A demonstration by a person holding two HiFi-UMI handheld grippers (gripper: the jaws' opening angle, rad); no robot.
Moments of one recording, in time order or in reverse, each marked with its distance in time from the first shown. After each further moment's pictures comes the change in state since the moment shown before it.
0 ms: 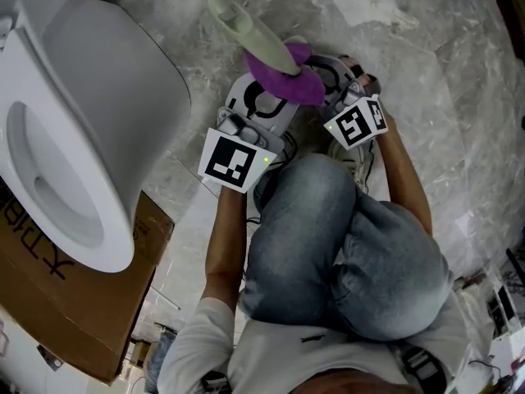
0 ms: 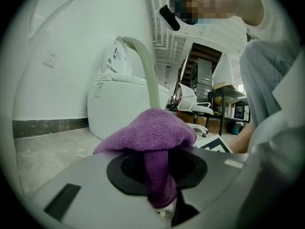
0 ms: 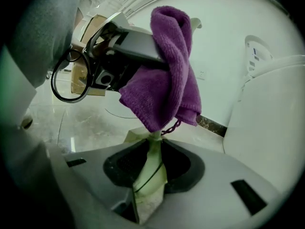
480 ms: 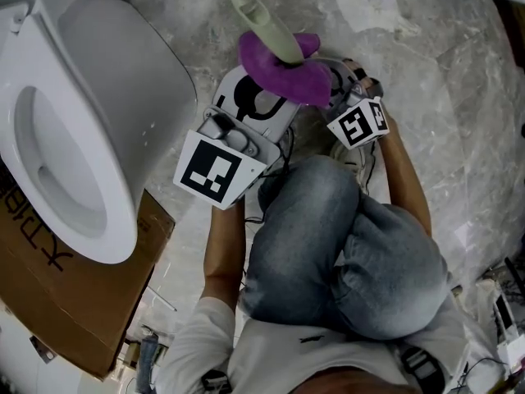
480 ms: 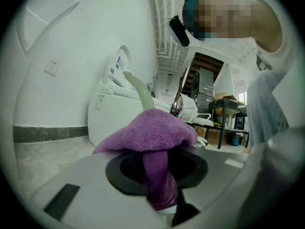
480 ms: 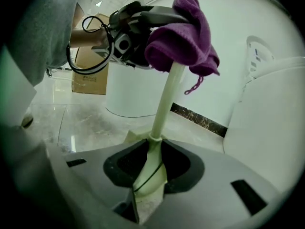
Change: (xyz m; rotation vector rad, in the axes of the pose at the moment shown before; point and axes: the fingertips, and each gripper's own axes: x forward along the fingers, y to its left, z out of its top) left arm -0.014 0.001 0.070 -0.061 -0.063 -0.008; right arm 0.000 0.000 -0.001 -0.014 0.006 0.003
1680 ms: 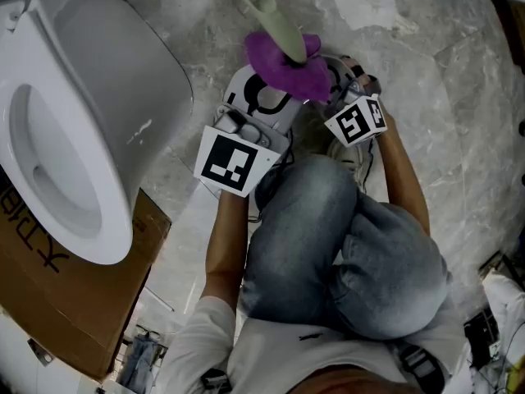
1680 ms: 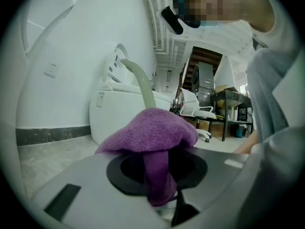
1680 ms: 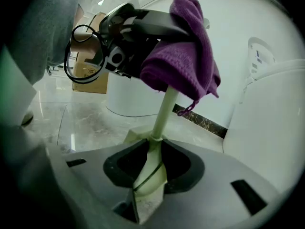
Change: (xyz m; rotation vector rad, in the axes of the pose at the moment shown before) left arm 0.007 0.001 -0.033 0.089 0.026 0.034; right arm 0.001 0.001 0.000 -0.017 0.005 0.002
